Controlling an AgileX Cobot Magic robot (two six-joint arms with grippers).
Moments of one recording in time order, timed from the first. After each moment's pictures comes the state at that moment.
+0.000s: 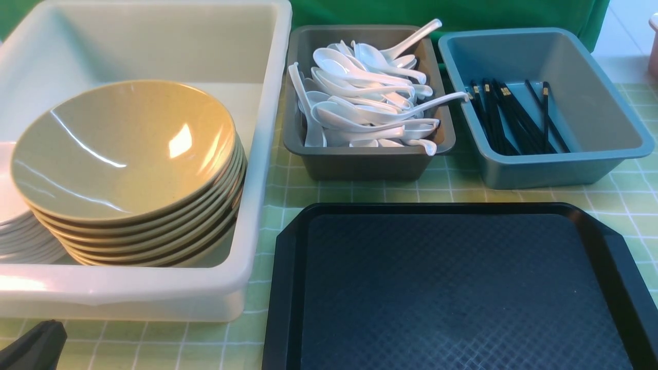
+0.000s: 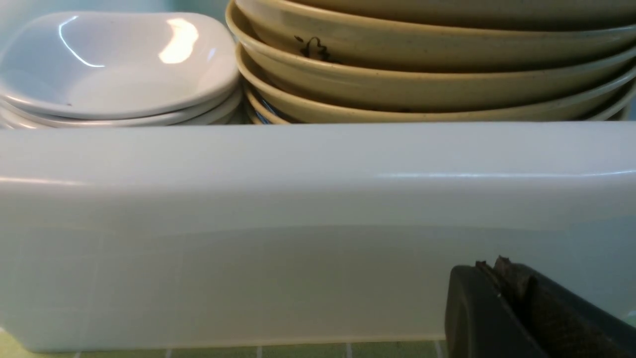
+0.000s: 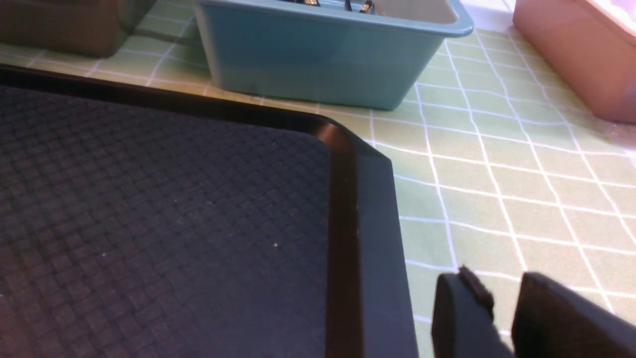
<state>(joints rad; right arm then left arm) -0.11 -0.01 0.01 0.01 0.26 -0.15 -0.05 -0.01 0.03 0.03 0.32 0.02</state>
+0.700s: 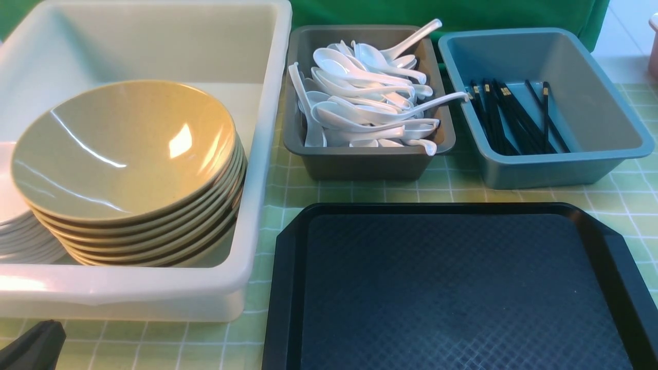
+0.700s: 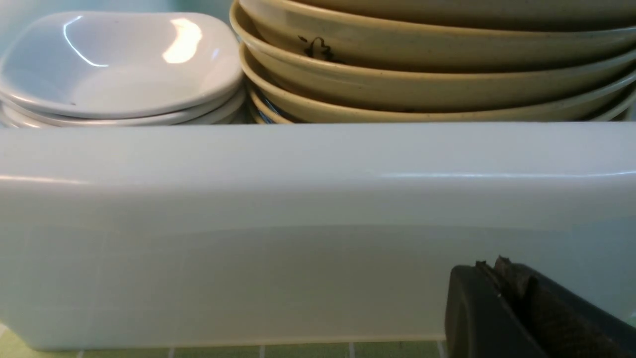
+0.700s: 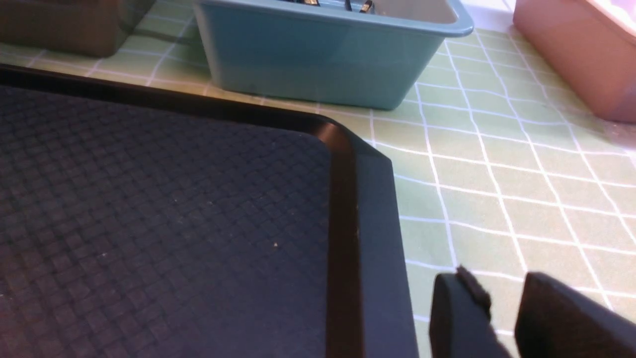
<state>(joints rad) -0.11 -0.01 0.01 0.01 0.26 -0.15 -0.05 -0.01 0.03 0.03 0.32 0.02</state>
